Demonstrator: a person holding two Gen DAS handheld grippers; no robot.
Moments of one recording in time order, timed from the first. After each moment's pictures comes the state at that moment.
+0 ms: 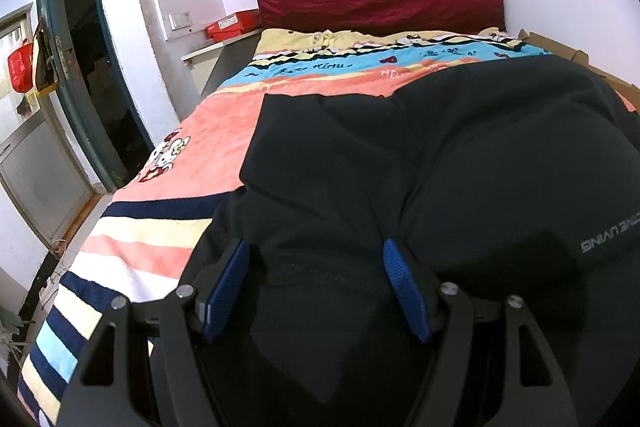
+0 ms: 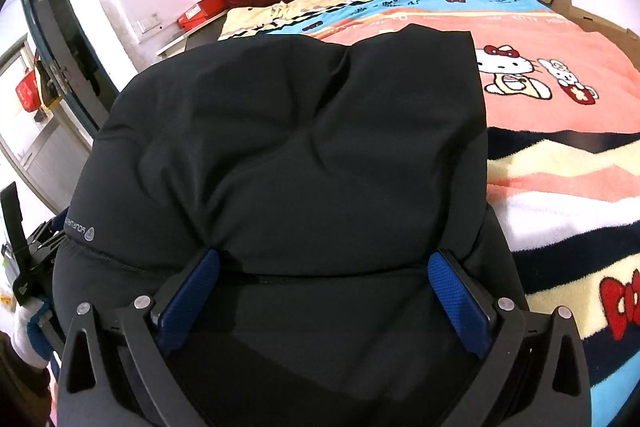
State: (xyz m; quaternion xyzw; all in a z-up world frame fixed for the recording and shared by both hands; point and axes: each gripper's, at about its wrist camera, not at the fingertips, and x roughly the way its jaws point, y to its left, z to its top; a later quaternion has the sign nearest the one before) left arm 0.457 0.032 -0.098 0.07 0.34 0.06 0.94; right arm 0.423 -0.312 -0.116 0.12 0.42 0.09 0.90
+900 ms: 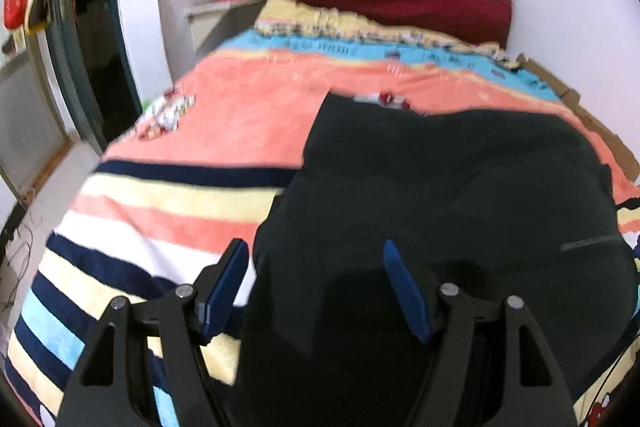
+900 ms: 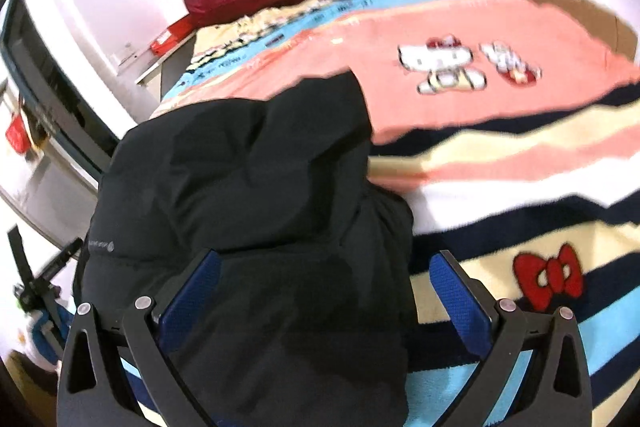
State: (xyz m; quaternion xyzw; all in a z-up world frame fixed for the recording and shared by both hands) left arm 0.445 0.108 -0.071 -0.03 0.40 0.01 0.92; right arm 0.397 -0.383 -0.081 0.18 0.44 0.06 0.88
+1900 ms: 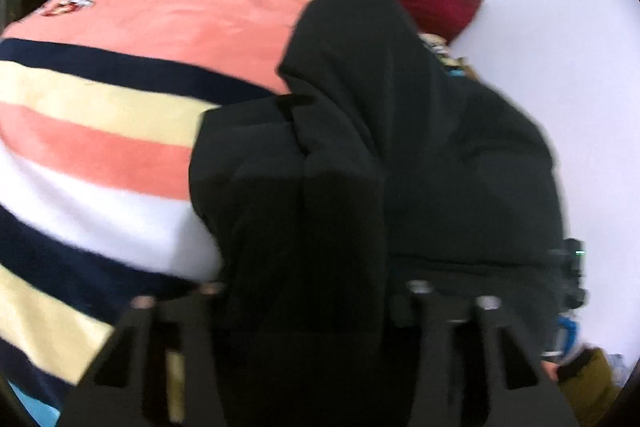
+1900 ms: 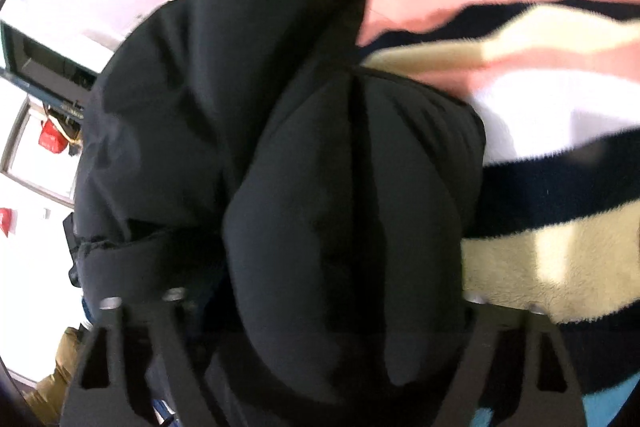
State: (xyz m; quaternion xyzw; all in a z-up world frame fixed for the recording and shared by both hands) left arm 0.463 0.135 -0.129 -0.23 0.46 -0.18 0.84; right arm 0.439 -0.371 -0.161 0.25 0.53 0.17 0.79
